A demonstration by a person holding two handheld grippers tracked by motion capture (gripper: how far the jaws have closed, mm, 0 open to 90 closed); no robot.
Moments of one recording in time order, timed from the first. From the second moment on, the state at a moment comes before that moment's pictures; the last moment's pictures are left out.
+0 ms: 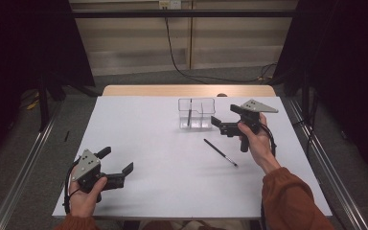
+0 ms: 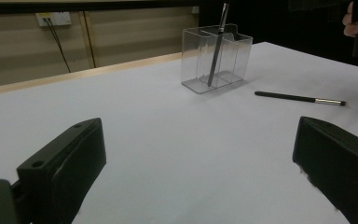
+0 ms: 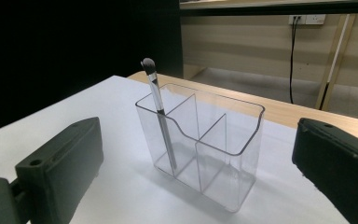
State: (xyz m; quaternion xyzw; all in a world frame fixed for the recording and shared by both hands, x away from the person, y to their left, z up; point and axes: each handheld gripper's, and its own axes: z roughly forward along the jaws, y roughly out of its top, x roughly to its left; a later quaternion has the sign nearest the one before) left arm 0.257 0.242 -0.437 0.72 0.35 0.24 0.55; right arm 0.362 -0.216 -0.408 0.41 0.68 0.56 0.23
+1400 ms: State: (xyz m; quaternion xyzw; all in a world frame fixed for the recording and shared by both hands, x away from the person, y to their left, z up) left arm 0.252 0.240 -0.435 0.72 0.34 0.24 0.55; right arm 0.282 -0.278 -0.415 0.43 0.67 0.56 0.25
